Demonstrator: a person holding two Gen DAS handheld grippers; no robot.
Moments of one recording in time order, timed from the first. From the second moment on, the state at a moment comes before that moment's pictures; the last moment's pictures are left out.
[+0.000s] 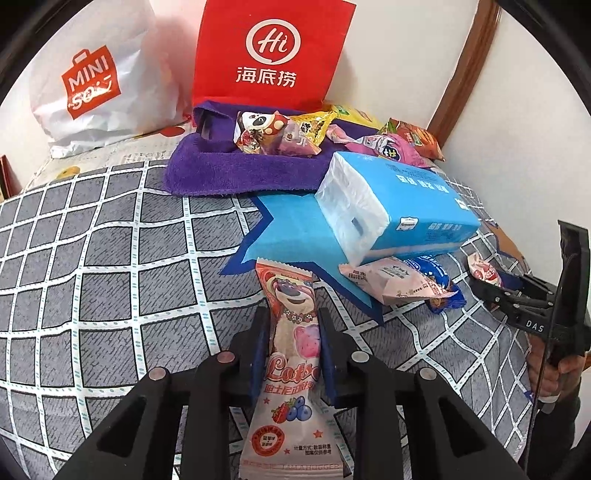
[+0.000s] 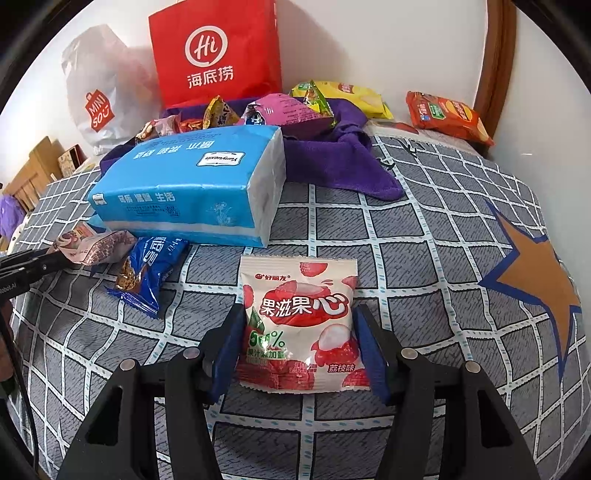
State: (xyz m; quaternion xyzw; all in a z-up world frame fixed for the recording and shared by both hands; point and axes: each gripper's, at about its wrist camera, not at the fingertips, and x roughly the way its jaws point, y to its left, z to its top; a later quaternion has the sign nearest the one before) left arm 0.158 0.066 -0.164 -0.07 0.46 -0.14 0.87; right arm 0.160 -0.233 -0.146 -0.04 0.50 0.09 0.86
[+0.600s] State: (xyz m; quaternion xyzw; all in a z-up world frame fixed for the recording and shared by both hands) left arm 0.140 0.074 -0.155 -0.12 0.49 -0.17 0.85; right arm 0.146 -0.244 -0.110 -0.01 0.48 0.09 0.87
